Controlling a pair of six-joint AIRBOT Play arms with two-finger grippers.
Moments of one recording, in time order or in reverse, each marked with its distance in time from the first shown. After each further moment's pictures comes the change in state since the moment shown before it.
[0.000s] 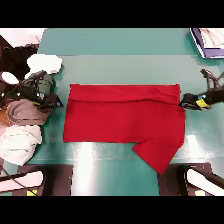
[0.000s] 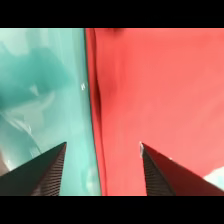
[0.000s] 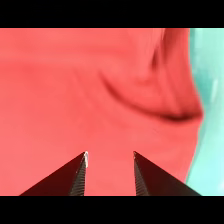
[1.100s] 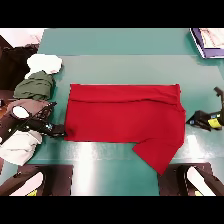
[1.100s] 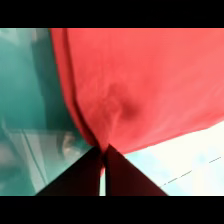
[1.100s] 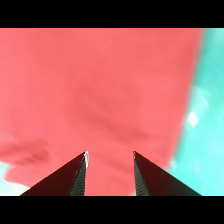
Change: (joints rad) left arm -0.082 0.289 -0.480 -0.023 0.089 -0.040; right arm -0.188 0.220 -0.190 0.011 0.220 -0.055
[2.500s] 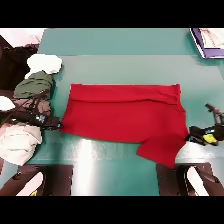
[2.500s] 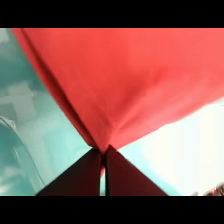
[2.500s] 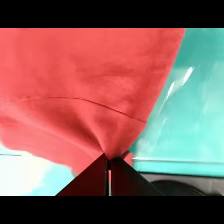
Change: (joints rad) left arm 0.000 0.155 0.175 -0.024 -0.208 -0.039; right arm 0.007 0.188 -0.132 -0.045 0.107 0.039
